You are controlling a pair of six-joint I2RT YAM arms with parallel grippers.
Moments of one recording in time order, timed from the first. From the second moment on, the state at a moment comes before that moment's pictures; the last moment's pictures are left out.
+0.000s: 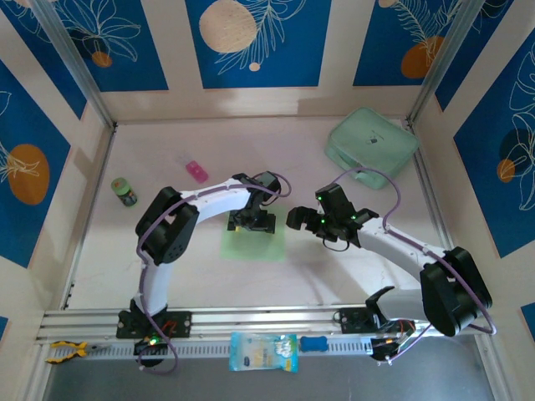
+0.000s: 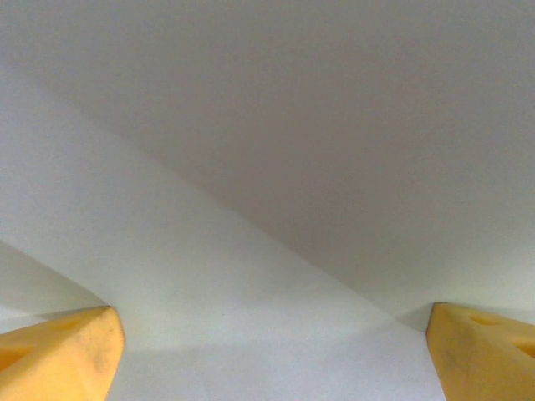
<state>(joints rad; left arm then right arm) -0.77 2.05 1.46 -0.92 0.00 -0.66 0.53 1.27 0.68 -0.37 -0.18 0.75</state>
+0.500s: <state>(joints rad) -0.77 2.04 1.45 -0.91 -0.01 -0.66 0.54 1.27 0.68 -0.37 -0.17 0.77</state>
